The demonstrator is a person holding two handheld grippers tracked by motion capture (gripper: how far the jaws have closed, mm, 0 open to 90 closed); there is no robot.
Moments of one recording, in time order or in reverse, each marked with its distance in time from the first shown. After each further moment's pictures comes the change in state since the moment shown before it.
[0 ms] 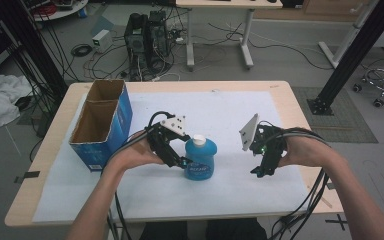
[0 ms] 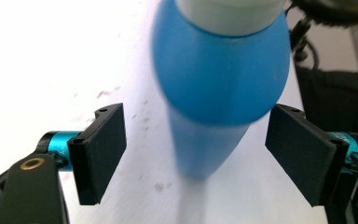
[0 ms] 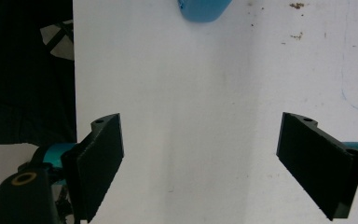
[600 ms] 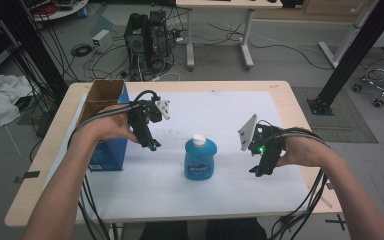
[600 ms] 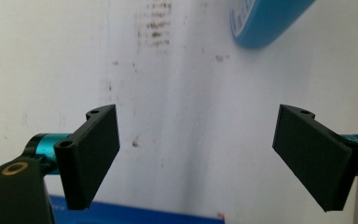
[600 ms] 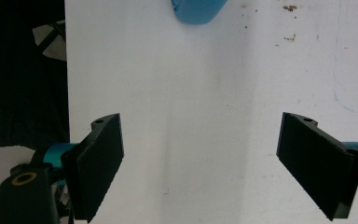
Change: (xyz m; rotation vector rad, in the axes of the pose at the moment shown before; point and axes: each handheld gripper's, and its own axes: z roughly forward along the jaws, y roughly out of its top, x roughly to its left) left arm 0.038 0.001 -0.050 0.439 0.065 0.023; right arm 0.001 0.003 0.002 -0.012 -0.026 0.032
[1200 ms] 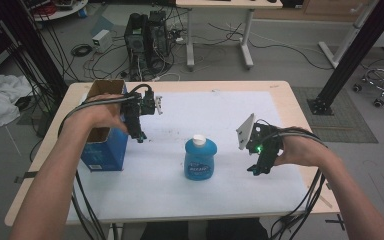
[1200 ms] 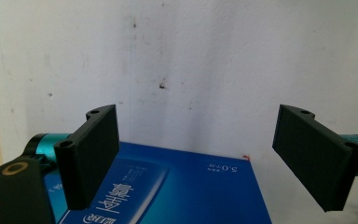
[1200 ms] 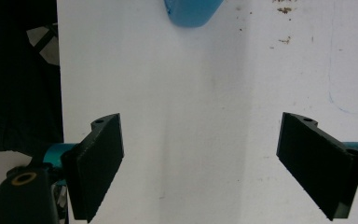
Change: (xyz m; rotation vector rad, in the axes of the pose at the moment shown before) left arm 0.020 -0.010 -0.005 0.190 0.045 -0.014; right arm -0.004 0.004 0.002 0.013 -0.007 -0.017
